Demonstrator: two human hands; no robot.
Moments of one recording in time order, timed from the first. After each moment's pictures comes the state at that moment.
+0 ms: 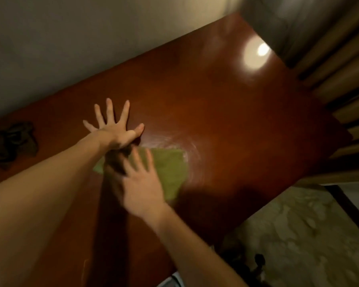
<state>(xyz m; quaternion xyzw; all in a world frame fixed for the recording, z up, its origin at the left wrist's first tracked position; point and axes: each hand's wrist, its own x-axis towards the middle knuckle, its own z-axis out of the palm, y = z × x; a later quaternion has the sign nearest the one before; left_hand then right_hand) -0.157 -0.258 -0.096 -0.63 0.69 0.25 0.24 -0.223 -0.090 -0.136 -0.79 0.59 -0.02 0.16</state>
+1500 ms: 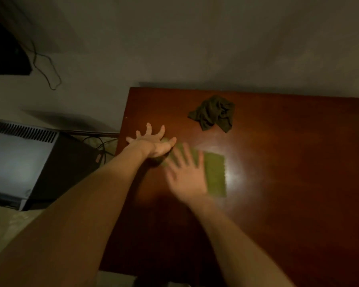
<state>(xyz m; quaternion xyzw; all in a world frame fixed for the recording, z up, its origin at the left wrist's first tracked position) 0.245 -0.143 -0.038 -0.77 0.46 0.37 0.23 0.080 -0.086 -0.119 -0.88 0.43 0.02 0.19</state>
